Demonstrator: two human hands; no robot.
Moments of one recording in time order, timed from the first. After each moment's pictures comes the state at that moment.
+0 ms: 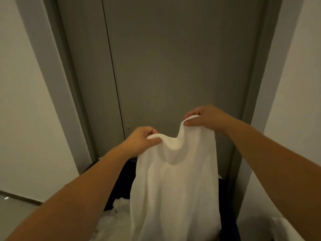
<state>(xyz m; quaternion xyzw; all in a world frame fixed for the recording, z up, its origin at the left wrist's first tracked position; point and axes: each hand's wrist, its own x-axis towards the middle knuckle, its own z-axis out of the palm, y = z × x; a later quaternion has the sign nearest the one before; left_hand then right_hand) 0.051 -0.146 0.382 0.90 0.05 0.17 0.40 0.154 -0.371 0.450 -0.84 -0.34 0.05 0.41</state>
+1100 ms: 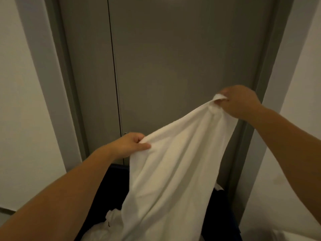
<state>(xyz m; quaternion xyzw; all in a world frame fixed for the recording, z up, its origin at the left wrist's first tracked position) 0.059 -0.056 0.387 0.88 0.04 0.05 0.47 0.183 -0.366 0.512 -0.92 -0.26 -0.29 0.09</state>
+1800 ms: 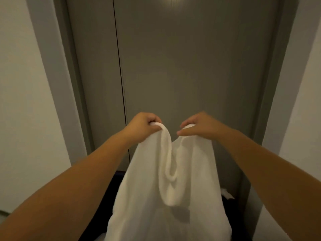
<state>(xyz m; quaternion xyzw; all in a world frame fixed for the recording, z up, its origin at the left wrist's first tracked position) 0.072 -0.080 0.458 0.93 -0.01 0.25 0.29 0.154 -0.291 0.473 -0.86 -0.39 -0.03 0.32</state>
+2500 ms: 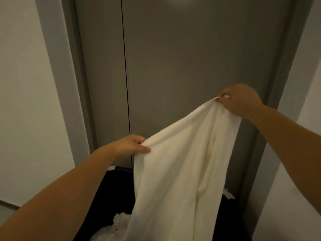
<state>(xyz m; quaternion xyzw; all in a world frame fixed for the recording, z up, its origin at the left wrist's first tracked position) 0.049 -0.024 0.402 0.89 0.06 0.02 0.45 0.196 -0.329 0.526 -0.90 -0.27 -0.31 0.13</state>
